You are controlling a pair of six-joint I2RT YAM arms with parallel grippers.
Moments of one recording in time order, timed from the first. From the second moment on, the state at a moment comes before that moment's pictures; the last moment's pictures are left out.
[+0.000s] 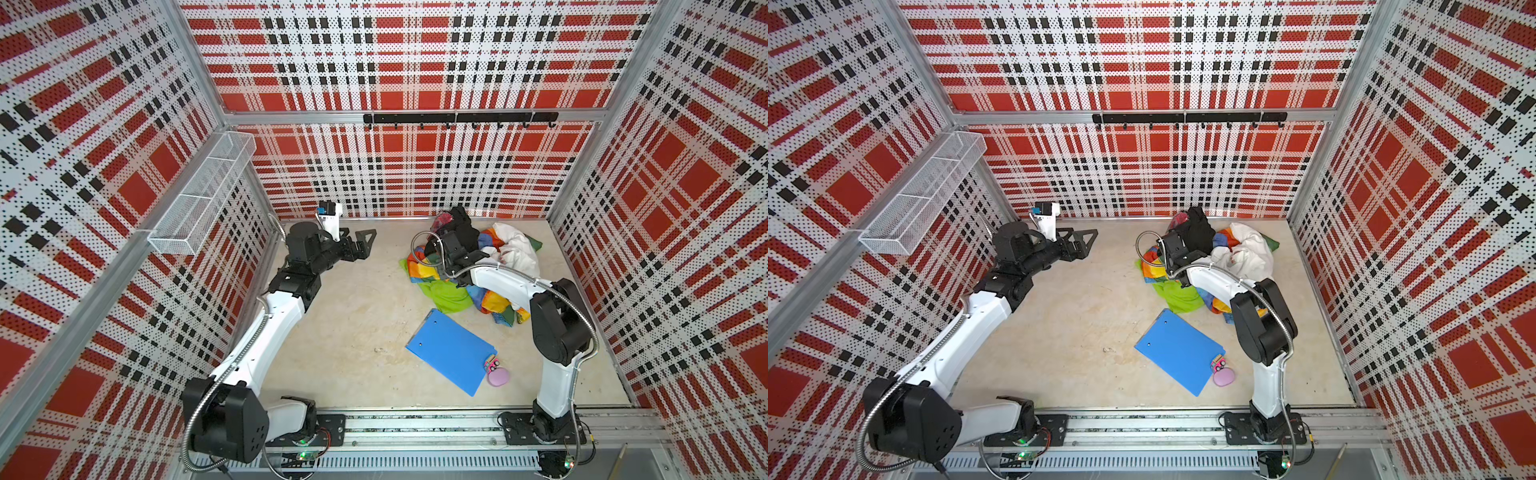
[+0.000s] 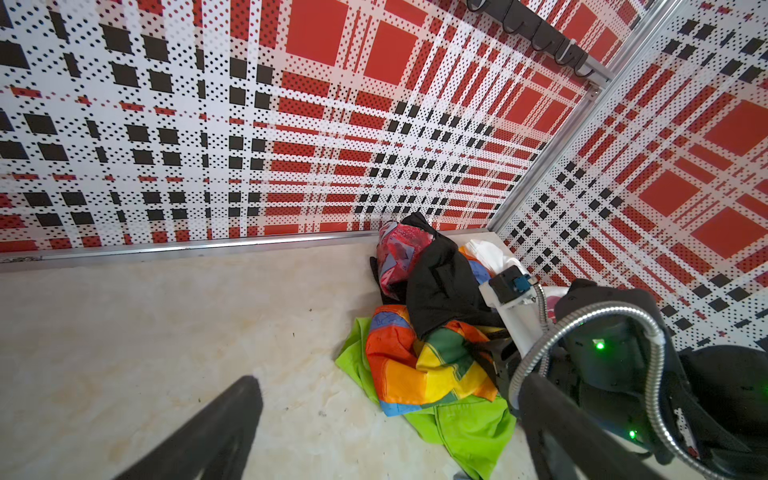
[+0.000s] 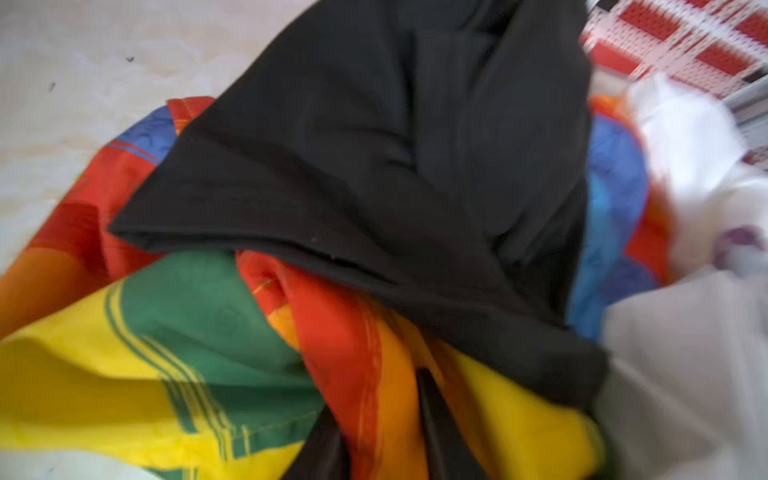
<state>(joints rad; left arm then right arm) -0.18 1.27 1.08 -0.02 0.39 -0.27 0.55 1.91 1.45 -0.47 0.49 0.20</state>
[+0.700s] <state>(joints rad) -0.18 1.28 1.08 -0.01 0.41 -0.29 0.49 1.67 1.12 -0.39 0.38 0.22</state>
